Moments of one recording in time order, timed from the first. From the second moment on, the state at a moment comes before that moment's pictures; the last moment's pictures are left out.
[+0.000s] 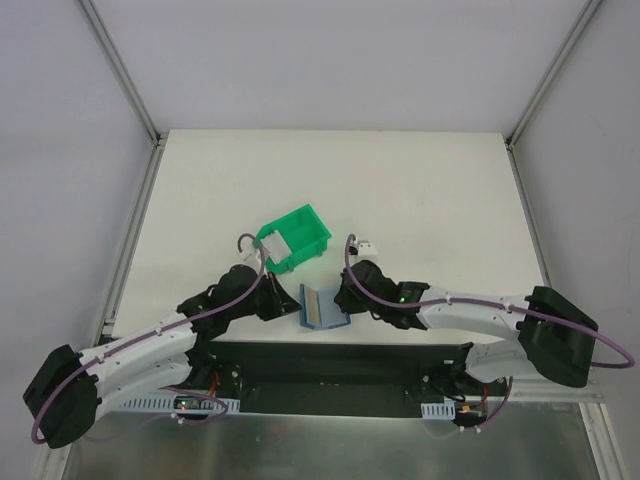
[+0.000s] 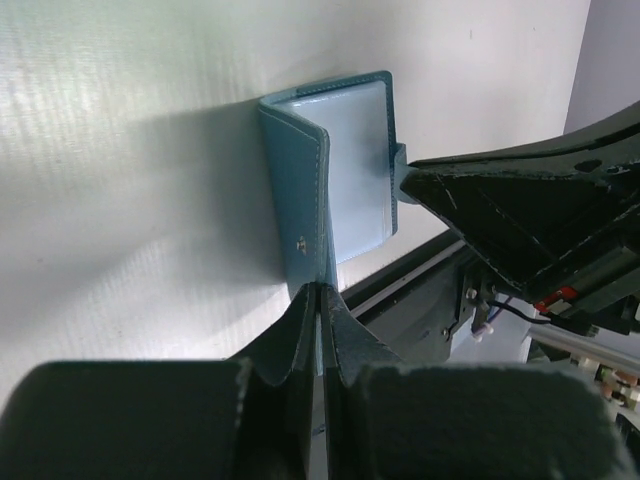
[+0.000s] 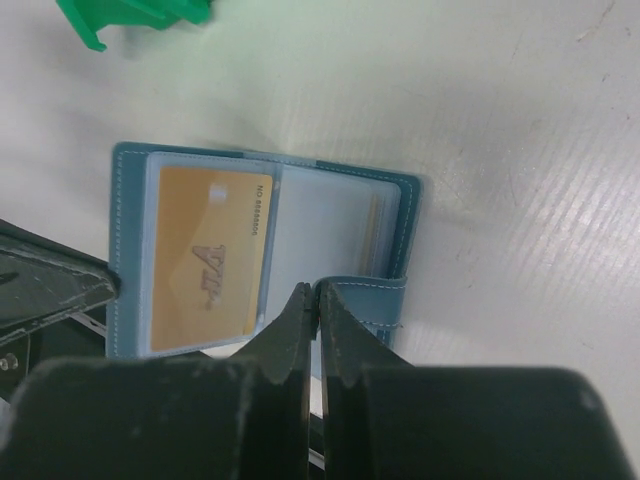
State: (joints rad) left arm -0.77 0.79 0.26 -0.09 0.17 -1.06; right arm 1.10 1.33 0.64 -0.11 0.25 0.82
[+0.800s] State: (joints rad) left arm -0.93 1.25 0.45 0.13 0.16 -1.09; right arm 1.10 1.17 0.55 -0.12 0.33 0.86
